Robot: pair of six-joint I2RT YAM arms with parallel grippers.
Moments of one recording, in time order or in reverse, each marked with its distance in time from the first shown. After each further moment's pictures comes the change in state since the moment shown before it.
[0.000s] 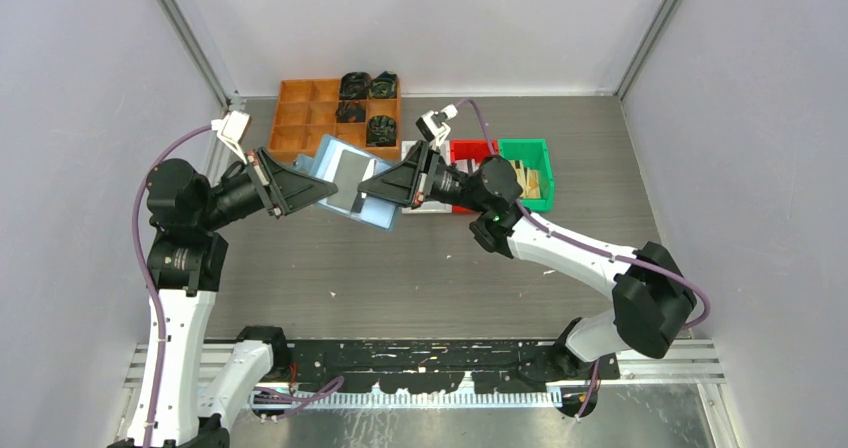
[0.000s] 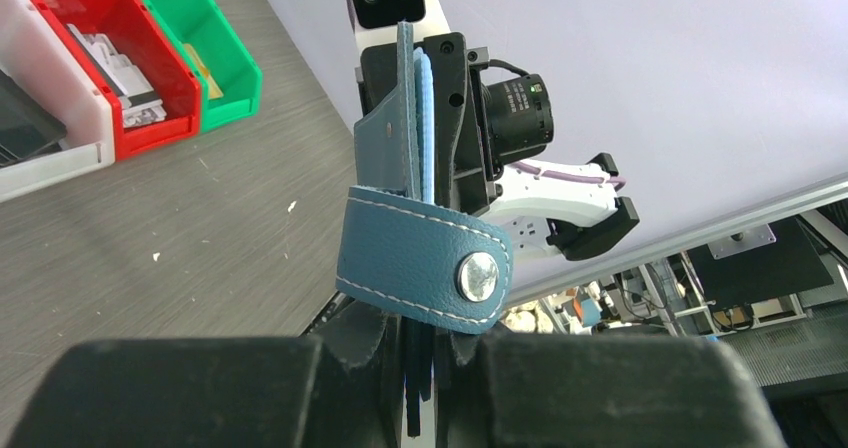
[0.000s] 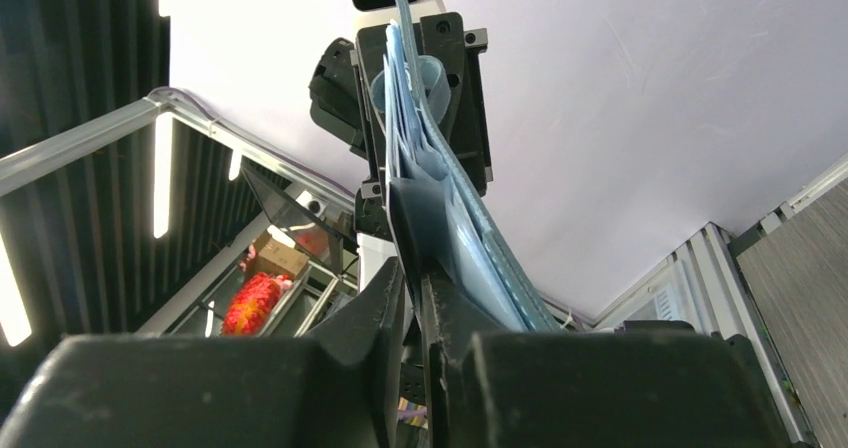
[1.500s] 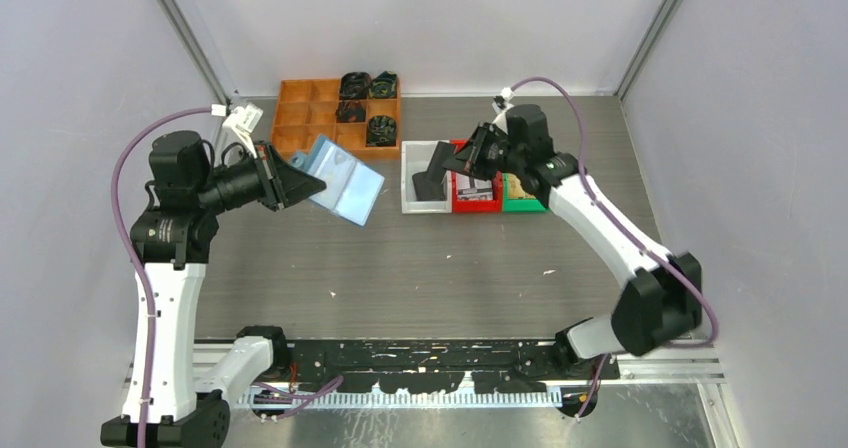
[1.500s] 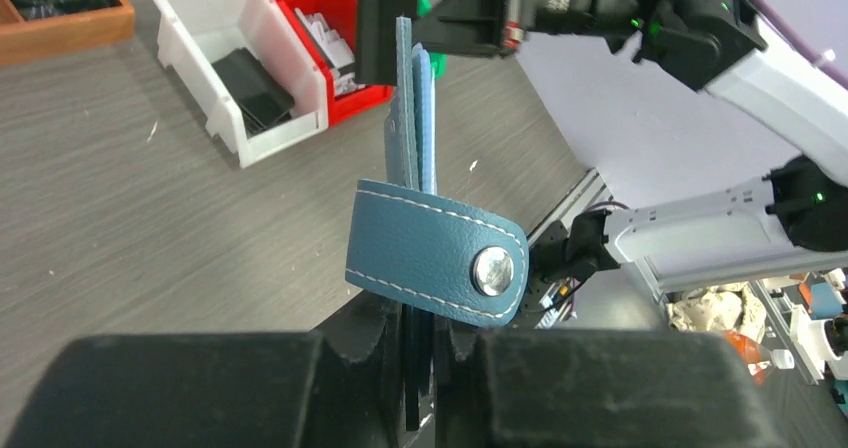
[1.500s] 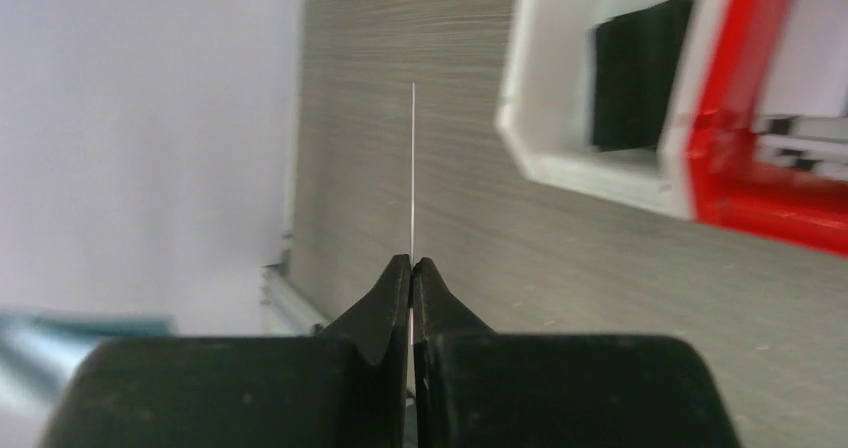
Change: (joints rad) left arm 0.028 0.146 0.245 -0.491 -0.159 0.612; right arm -0.418 -0.073 0.178 -1.167 0.154 -0.618
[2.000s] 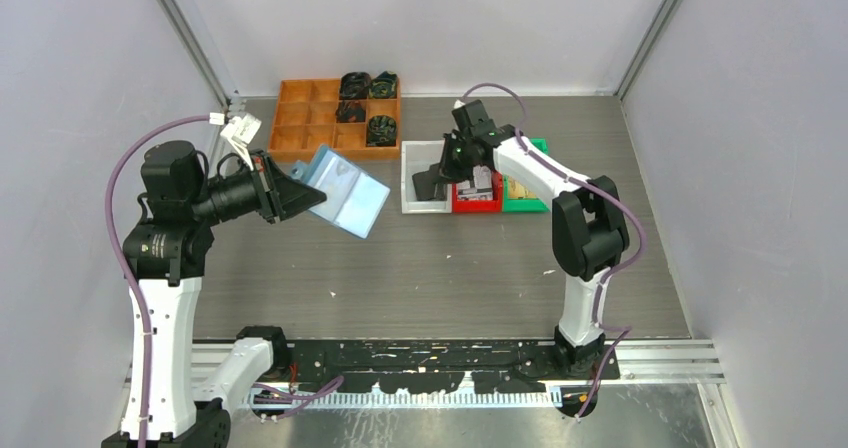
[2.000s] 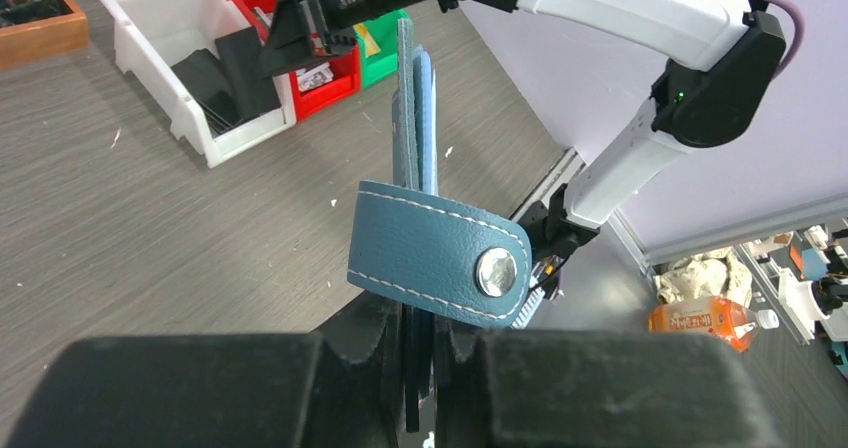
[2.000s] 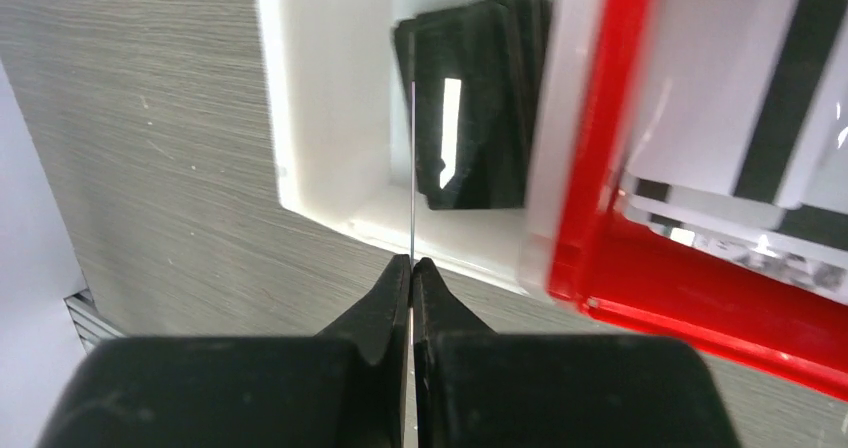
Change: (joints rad) left arm 0.002 -0.046 0.004 -0.064 0.063 0.039; right arm 0.057 0.558 0.361 -0.294 0.197 -0.235
